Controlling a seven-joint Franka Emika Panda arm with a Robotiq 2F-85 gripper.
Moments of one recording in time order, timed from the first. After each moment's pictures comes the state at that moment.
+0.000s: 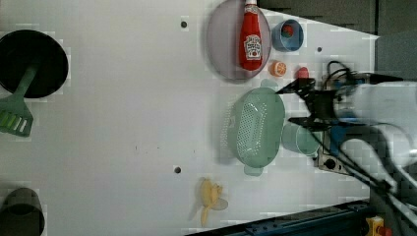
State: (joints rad) arm 0.14 0.11 -0.04 -2.22 -0.01 0.75 0.36
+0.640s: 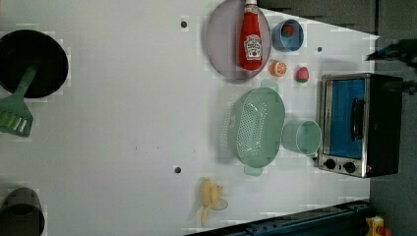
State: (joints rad) arm 0.12 0.09 -0.13 -1.66 -0.04 0.25 -0.08
